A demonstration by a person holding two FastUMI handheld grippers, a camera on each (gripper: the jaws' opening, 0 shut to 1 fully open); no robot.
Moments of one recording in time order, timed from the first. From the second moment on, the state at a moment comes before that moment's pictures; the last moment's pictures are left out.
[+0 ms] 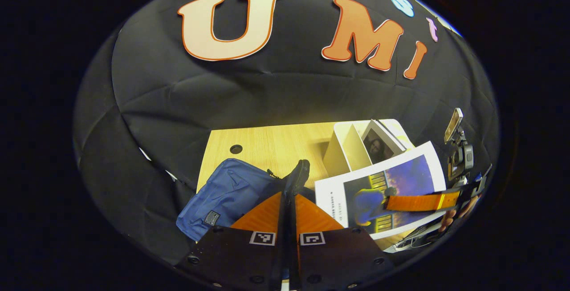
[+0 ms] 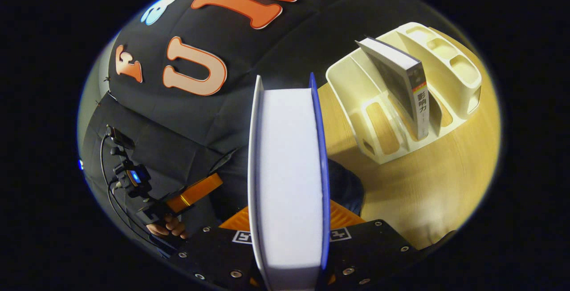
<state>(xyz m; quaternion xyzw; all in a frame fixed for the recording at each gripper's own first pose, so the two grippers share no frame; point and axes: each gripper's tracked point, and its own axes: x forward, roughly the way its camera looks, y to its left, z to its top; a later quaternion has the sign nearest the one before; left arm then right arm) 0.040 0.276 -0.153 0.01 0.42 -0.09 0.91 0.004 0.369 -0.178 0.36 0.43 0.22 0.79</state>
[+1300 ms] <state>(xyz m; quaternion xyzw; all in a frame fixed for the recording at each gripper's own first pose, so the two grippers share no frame) 0.021 0.248 -0.167 -0.04 0.44 -0.11 0.89 0.032 0.523 -0.313 0.46 0.48 0.14 0.73</state>
